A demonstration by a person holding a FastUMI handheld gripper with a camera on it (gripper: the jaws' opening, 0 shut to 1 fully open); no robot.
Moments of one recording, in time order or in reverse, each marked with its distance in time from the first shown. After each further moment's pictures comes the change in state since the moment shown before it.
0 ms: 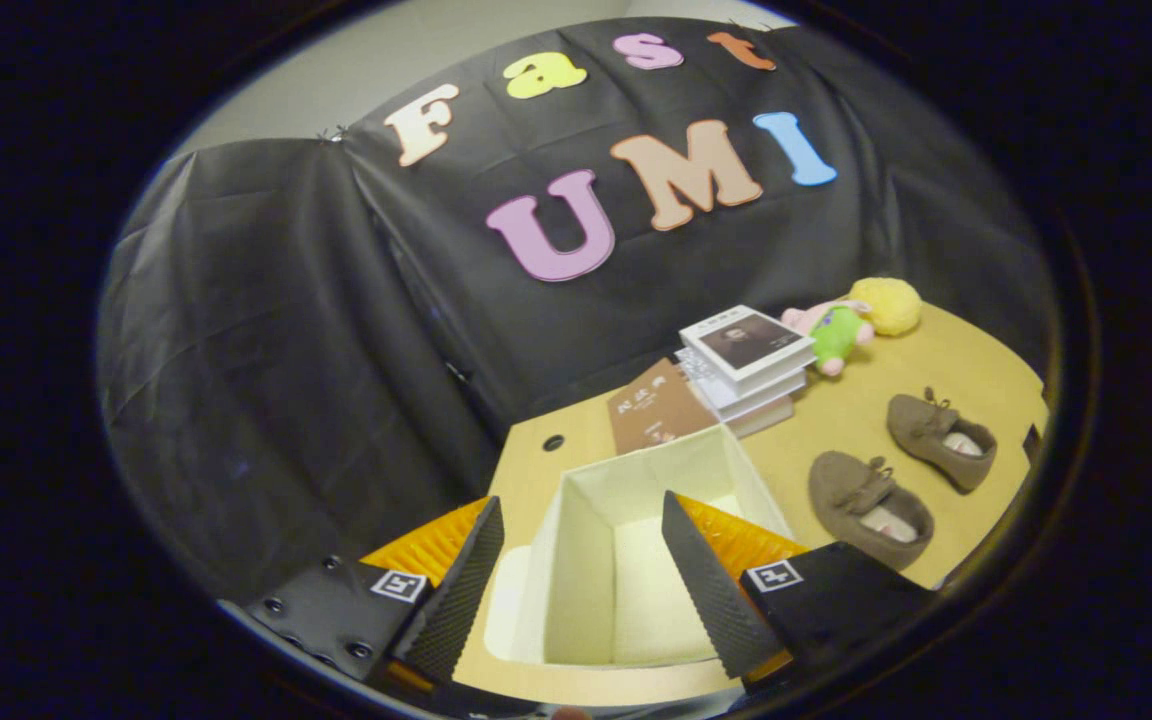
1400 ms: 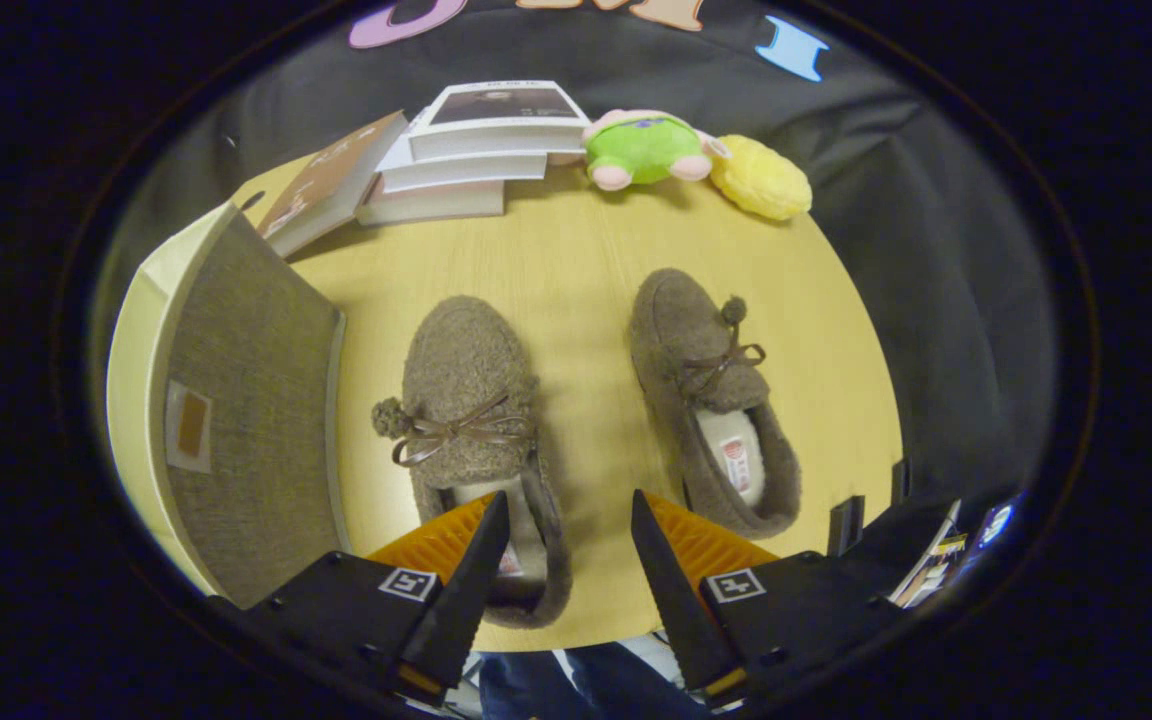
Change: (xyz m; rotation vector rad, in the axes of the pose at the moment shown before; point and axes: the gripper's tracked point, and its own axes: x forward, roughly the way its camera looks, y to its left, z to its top) arm 0.064 -0.325 -0.080 -0.352 0.747 -0.504
